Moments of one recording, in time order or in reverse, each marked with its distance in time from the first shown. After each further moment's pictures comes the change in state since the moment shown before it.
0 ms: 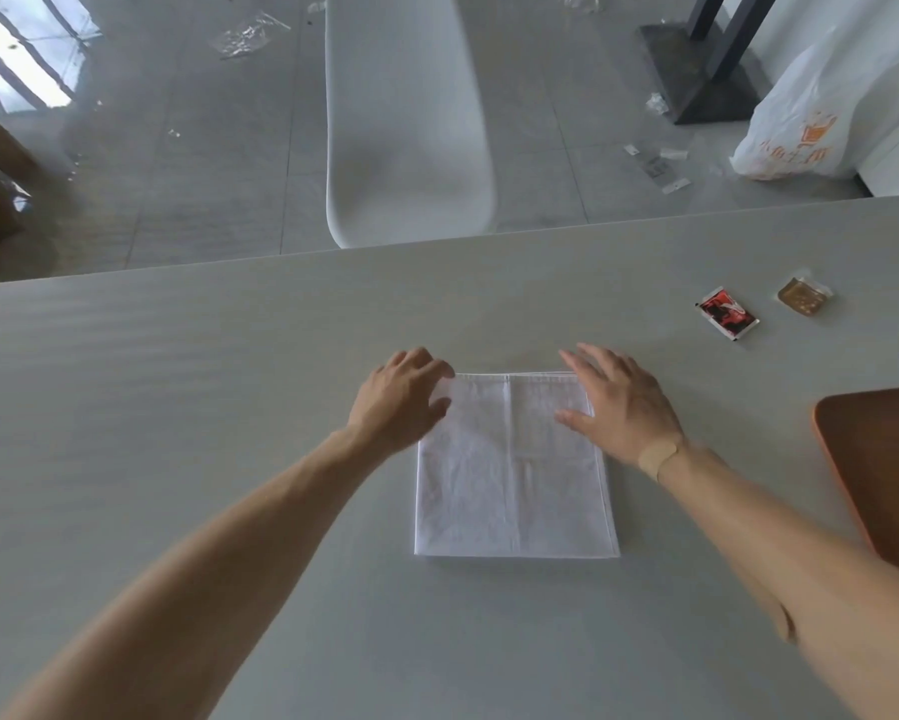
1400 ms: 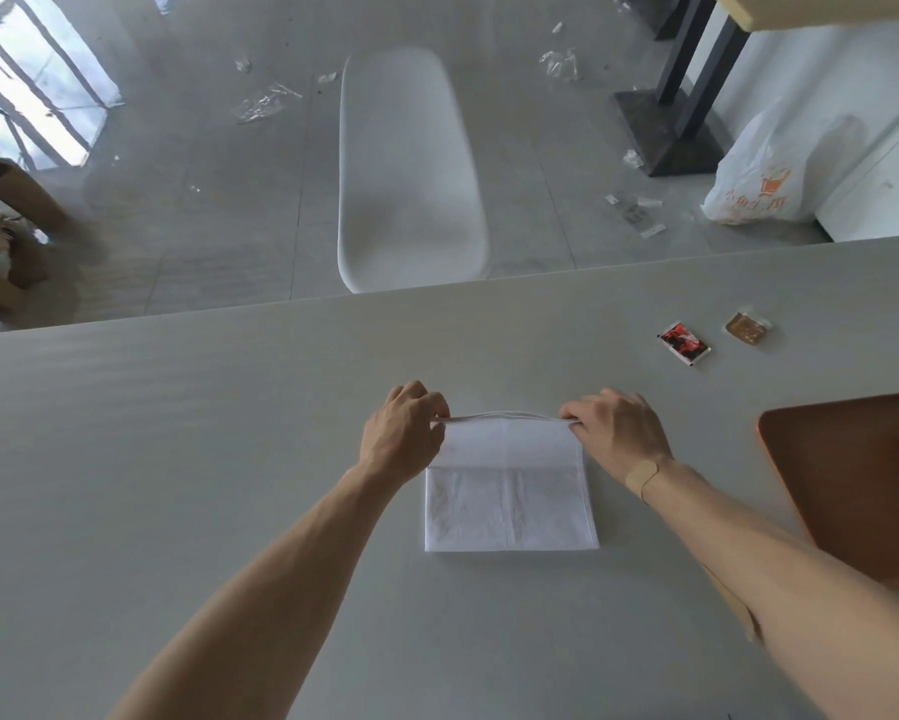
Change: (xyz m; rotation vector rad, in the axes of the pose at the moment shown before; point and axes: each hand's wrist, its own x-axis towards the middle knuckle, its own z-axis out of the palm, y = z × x) left_hand -0.043 0.032 -0.035 -0.057 0.092 -0.141; right_hand -0.040 -0.021 -0.039 -0.060 0.107 -0.003
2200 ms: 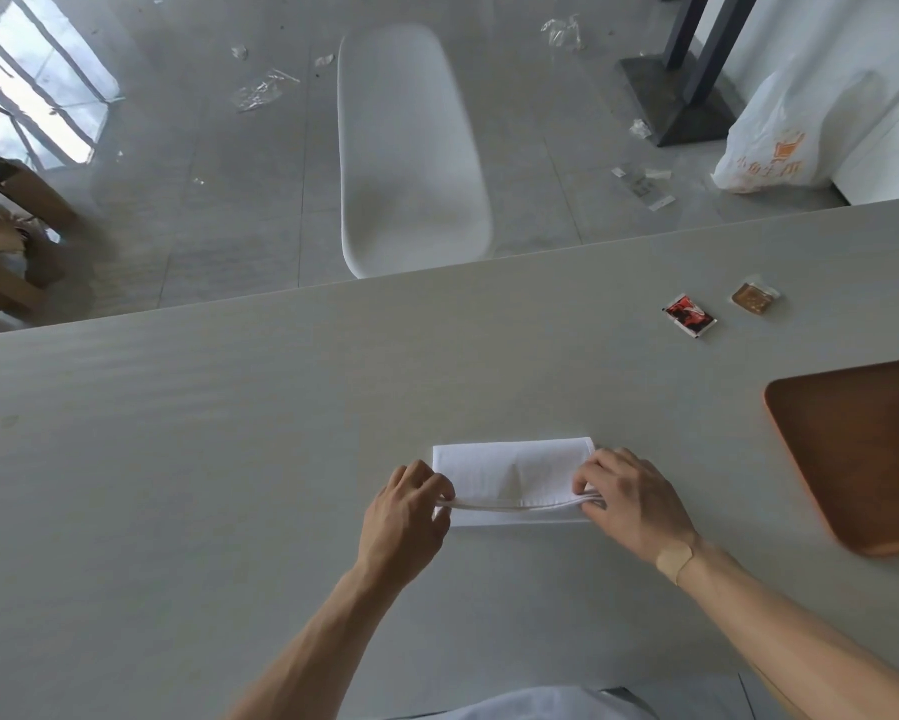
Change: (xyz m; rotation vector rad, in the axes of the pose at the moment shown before) left_hand -0.116 -0.002 0.032 -0.020 0.006 0.040; right_hand -0.099 -0.005 0.040 0.227 -0.007 -0.050
